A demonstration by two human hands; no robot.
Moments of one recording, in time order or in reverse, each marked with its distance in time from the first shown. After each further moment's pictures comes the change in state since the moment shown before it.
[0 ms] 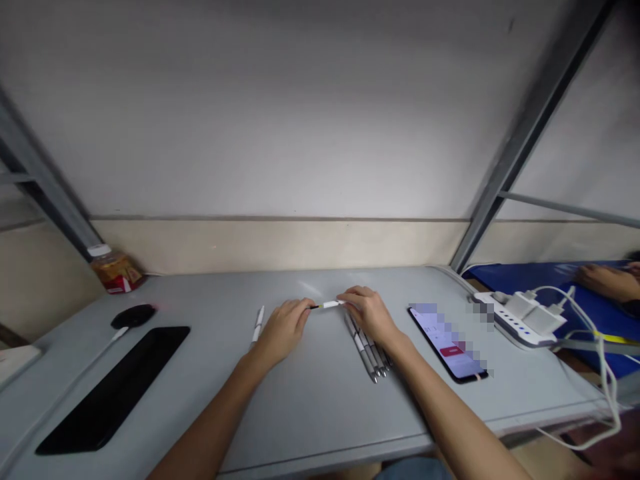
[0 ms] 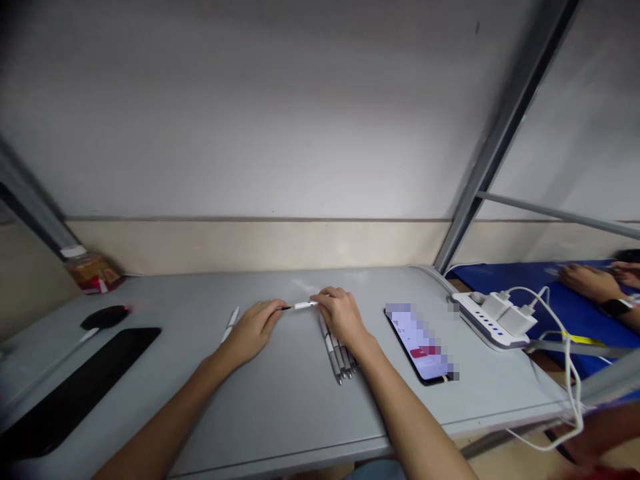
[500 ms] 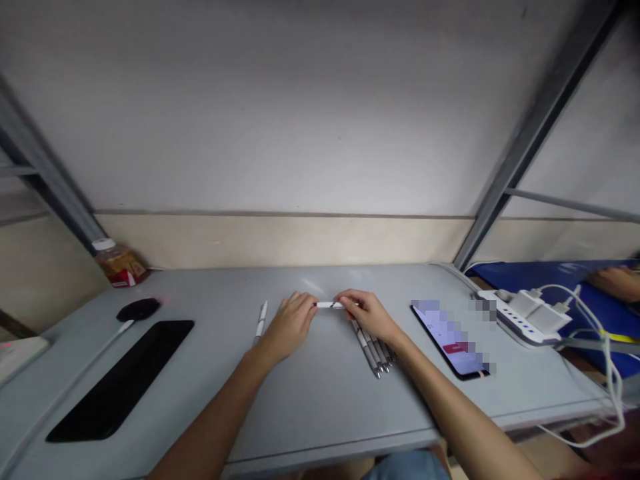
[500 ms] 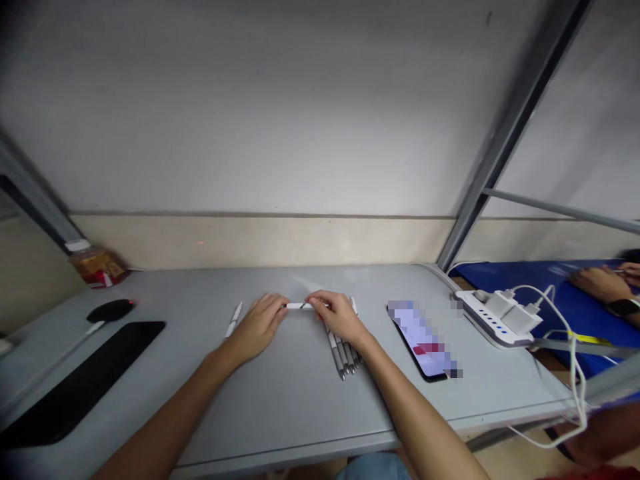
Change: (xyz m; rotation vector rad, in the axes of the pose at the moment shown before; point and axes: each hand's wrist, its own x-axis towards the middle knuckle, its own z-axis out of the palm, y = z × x) left_hand 0.003 0.004 0.001 0.101 -0.018 0.085; right_hand 0.003 -0.017 -0.001 0.562 -0.151 0.226
